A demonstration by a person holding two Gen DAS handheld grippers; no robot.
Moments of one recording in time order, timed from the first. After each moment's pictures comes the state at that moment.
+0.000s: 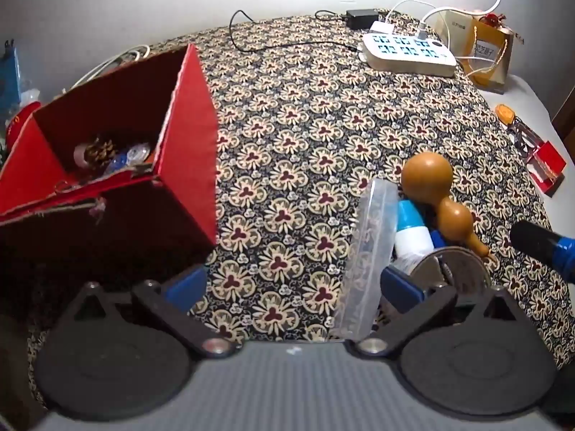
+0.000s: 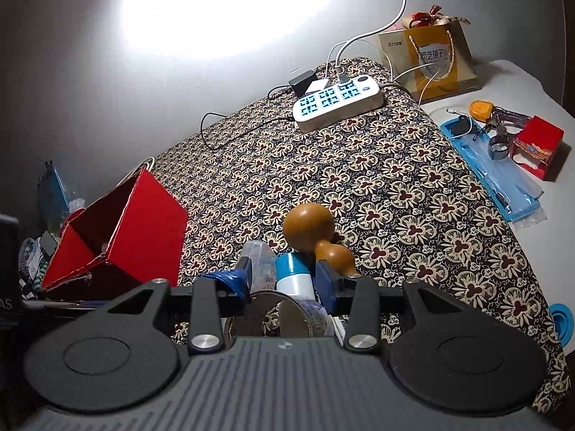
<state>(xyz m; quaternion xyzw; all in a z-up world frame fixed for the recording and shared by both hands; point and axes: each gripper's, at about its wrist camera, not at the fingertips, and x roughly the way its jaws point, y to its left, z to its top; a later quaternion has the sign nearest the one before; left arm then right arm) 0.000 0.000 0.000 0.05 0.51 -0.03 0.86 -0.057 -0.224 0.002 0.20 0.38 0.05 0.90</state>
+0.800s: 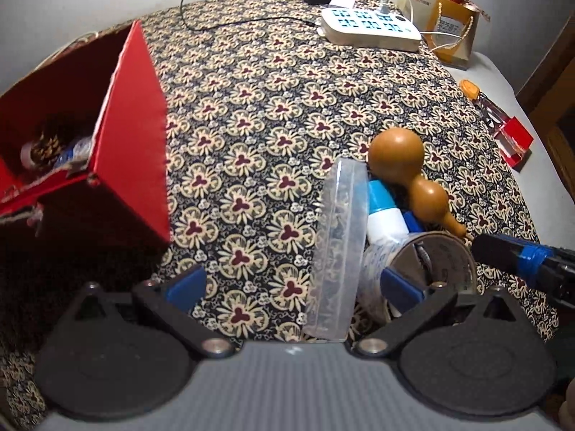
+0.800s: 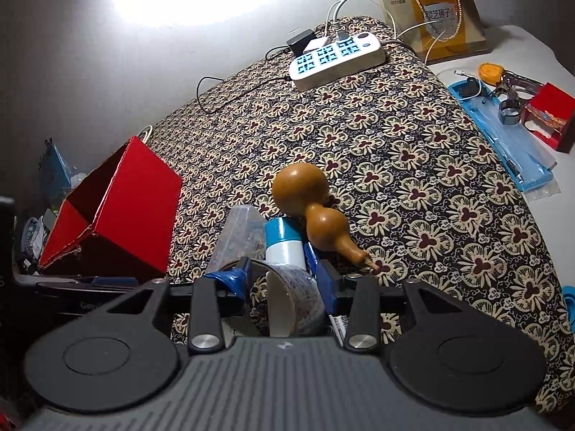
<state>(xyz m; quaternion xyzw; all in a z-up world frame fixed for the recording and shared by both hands) 0.016 -0.004 -0.019 0.05 0.56 -0.11 0.82 -0.046 -0.228 -0.017 0.20 0.43 0.09 0.88</state>
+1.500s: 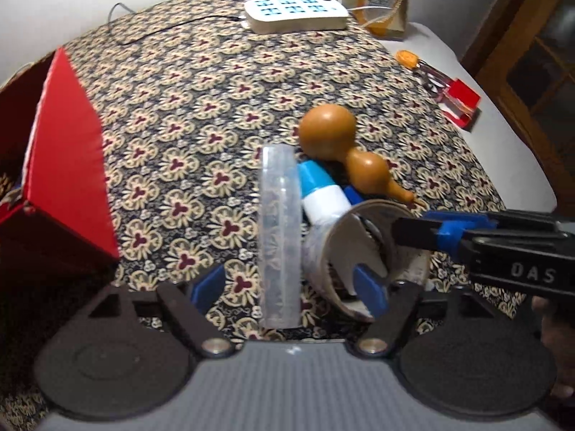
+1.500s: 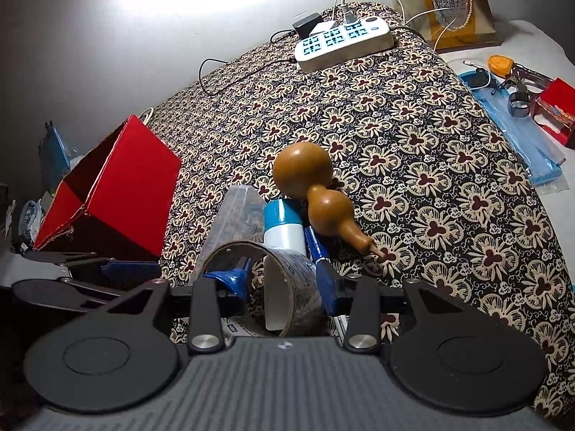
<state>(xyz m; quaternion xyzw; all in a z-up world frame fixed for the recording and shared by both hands) 0.005 -0.027 -0.025 0.08 0.54 -0.22 0.81 -0.042 -0.227 -0.037 0.20 0.45 0.10 0.87</state>
